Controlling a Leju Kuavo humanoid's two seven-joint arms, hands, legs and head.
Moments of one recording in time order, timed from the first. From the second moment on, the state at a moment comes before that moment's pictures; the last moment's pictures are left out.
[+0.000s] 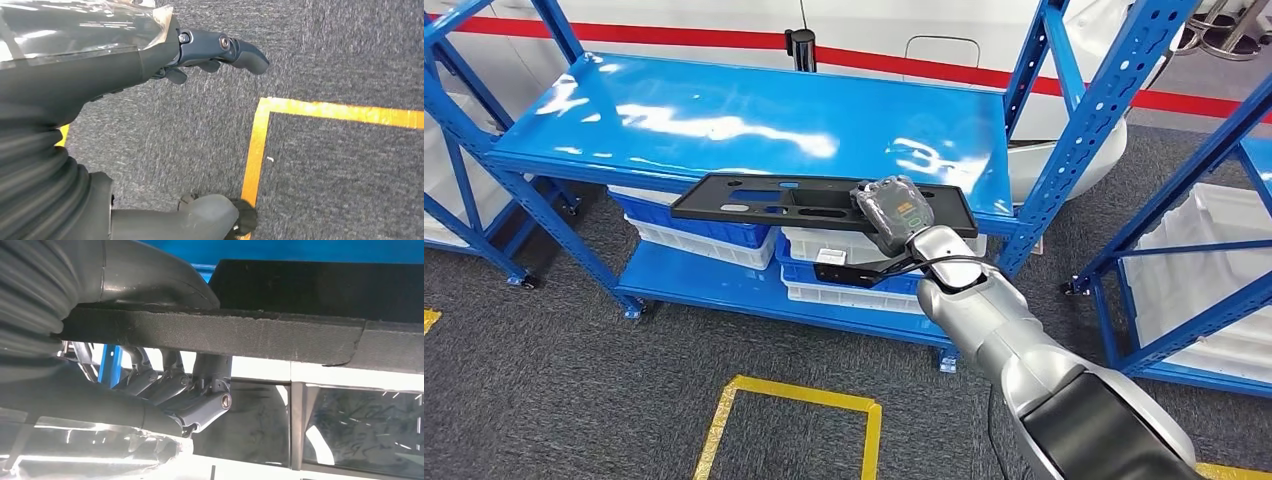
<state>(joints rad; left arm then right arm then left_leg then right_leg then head) -0.06 -0.15 0.24 -0.19 -0.25 0.53 -0.35 -1.00 0.14 0.75 -0.39 1.09 -0.48 -0.24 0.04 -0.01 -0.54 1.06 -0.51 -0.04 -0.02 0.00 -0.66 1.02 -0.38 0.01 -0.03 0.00</state>
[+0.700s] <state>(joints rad) -0.05 -0.16 0.24 -0.19 -0.25 0.52 -0.35 -1.00 0.14 0.75 -0.39 1.09 -0.49 -0.24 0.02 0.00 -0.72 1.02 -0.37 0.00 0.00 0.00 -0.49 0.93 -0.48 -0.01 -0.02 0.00</state>
